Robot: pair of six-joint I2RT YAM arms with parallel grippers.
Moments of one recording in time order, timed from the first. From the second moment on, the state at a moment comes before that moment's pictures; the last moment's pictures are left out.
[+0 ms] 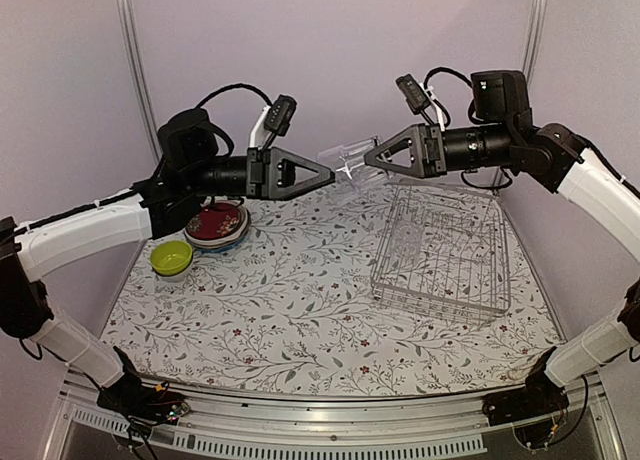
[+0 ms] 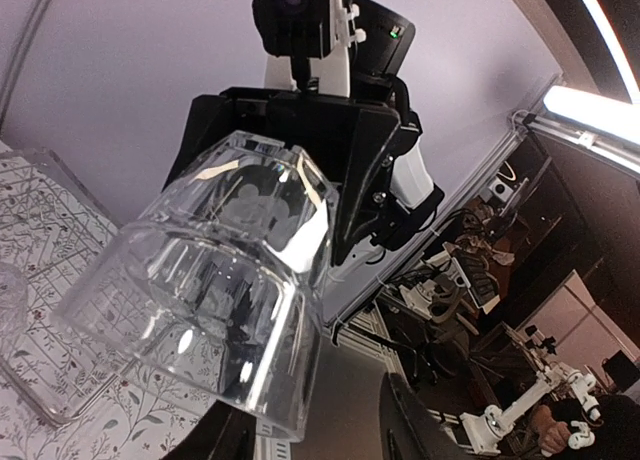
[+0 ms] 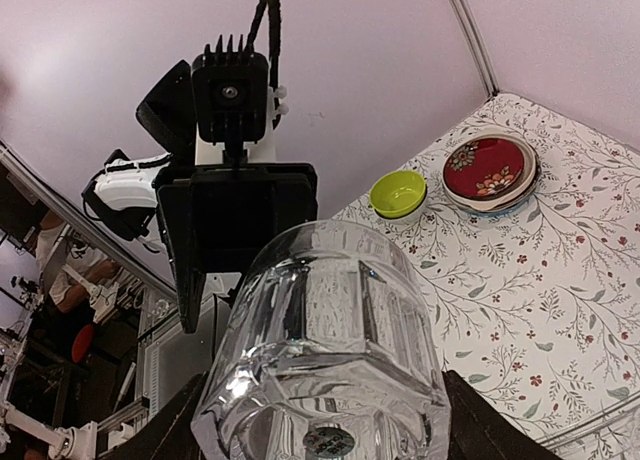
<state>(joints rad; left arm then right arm) -0.78 1.43 1.22 0.32 0.87 -0.75 0.71 1.40 1.60 -0.54 -0.67 0.35</state>
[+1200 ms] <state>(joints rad) -0.73 1.46 1.55 -0.51 0.50 -0.43 0.64 1.27 1.51 -0.55 -0.54 0.36</state>
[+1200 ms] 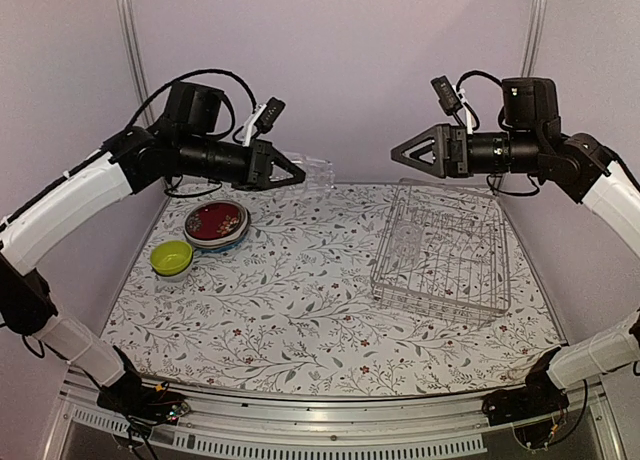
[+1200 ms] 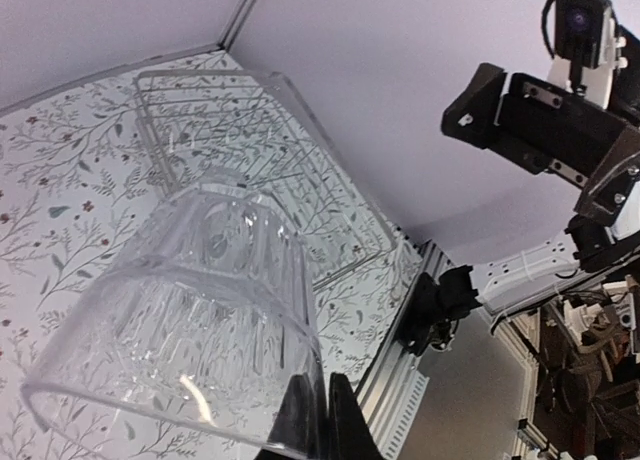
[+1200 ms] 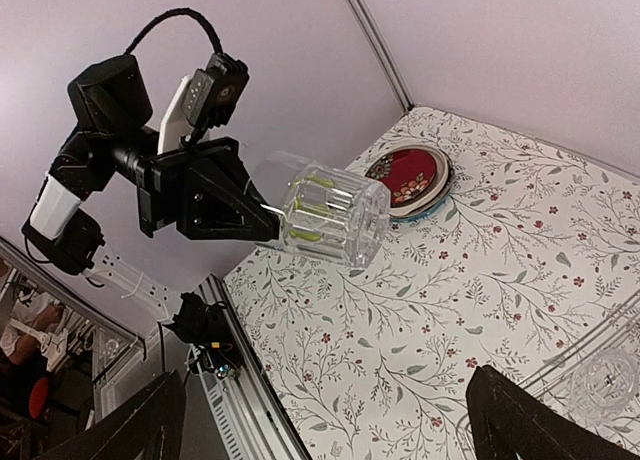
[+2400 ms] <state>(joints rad) -0.60 2.04 1.79 -1.33 -0.20 -0.04 0.62 1.28 1.45 -0.67 -0.45 0.28</state>
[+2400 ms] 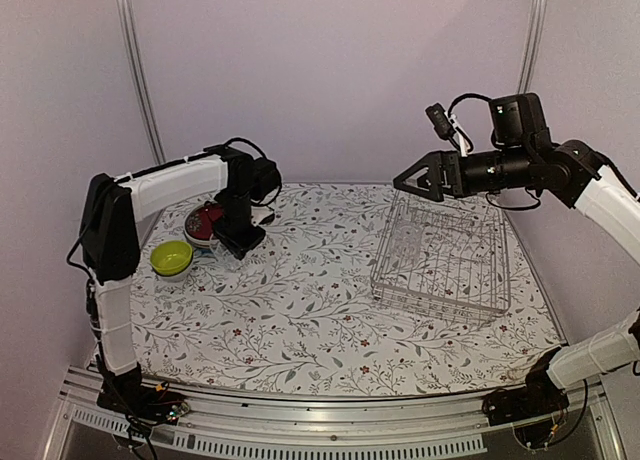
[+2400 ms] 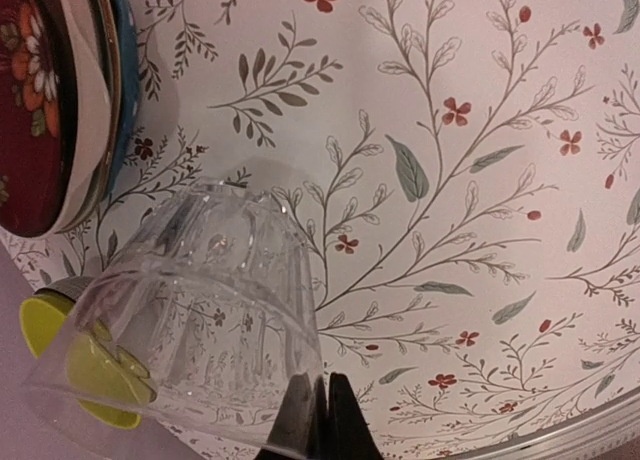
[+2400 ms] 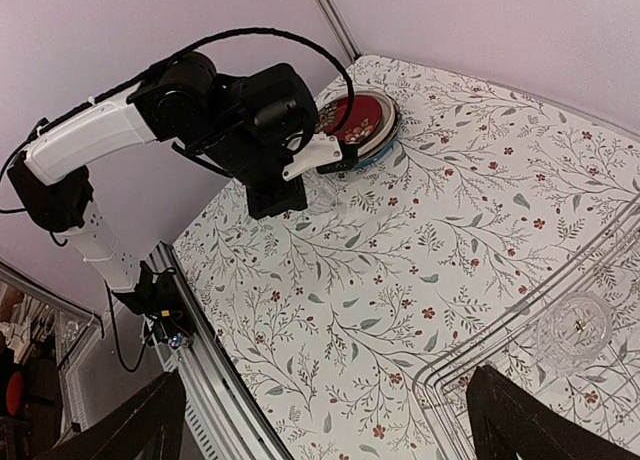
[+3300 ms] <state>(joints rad) -0.56 2.11 1.75 -1.34 -0.11 0.00 0.62 1.29 1.44 -0.67 -0.45 0.28</state>
